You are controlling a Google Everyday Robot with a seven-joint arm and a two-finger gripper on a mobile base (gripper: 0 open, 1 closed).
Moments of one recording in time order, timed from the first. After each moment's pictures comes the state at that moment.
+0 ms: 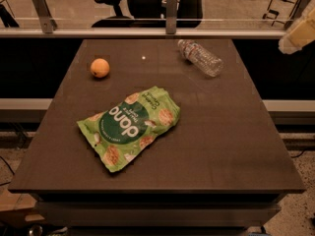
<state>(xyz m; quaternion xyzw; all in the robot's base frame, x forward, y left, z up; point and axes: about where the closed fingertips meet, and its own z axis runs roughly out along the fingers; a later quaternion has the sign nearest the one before) 0.510 -0.254 1.064 -0.47 0.83 0.04 0.31</state>
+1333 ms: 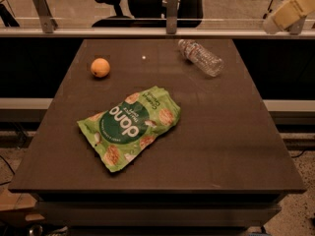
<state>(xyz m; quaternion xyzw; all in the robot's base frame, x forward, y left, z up) 0.541 -0.245 1.071 -0.41 0.84 0.08 0.33</state>
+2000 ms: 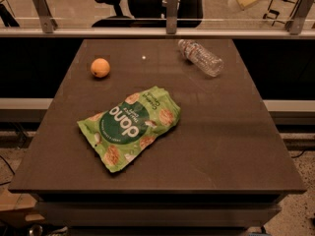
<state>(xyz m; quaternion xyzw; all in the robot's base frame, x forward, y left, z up) 0.589 -0.212 1.071 -0.33 0.88 0.11 0.32</state>
